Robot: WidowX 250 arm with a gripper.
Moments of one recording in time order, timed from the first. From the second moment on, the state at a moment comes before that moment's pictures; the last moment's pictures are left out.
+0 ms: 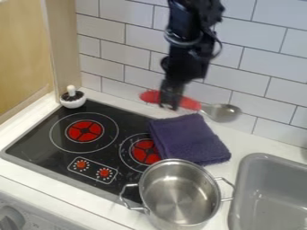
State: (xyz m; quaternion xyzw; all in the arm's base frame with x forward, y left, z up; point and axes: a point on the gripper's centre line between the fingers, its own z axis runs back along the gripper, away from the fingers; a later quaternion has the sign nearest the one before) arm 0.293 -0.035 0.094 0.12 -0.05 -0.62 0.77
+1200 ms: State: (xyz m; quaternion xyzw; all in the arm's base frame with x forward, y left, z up) arm 0.345 0.090 0.039 0.12 0.02 -0.56 0.82
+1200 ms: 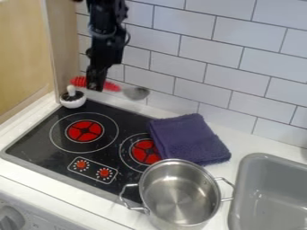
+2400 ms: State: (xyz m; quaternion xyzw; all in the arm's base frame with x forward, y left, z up) arm 0.351 0.101 0.017 0.08 0.01 -0.61 0.79
